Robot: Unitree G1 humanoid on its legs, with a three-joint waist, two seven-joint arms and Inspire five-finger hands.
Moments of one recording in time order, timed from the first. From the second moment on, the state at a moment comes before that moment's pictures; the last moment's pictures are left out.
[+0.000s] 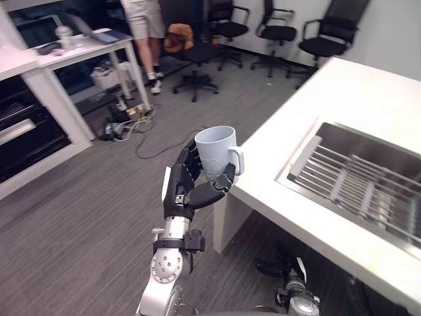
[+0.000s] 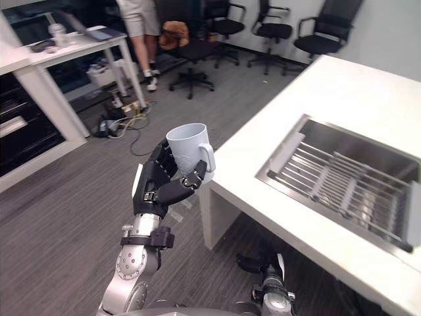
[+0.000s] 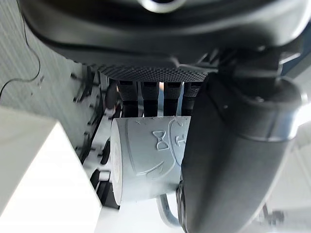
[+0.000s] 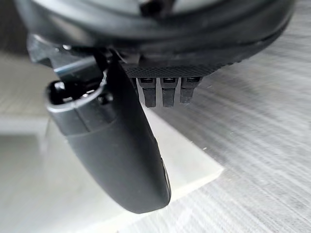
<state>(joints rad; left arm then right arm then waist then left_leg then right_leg) 0.21 0.00 -0.33 -0.31 -0.15 -0.18 0.20 0.21 -0.04 0.02 0.61 0.12 -0.10 -0.18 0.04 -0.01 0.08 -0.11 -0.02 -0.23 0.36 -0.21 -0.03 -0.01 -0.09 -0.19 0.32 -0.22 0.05</state>
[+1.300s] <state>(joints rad) 0.22 0.08 -0.42 -0.17 -0.17 -0.18 0.15 0.19 -0.10 0.08 0.67 -0.01 -0.09 -0.20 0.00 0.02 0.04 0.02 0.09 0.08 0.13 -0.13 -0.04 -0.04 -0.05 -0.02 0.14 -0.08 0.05</state>
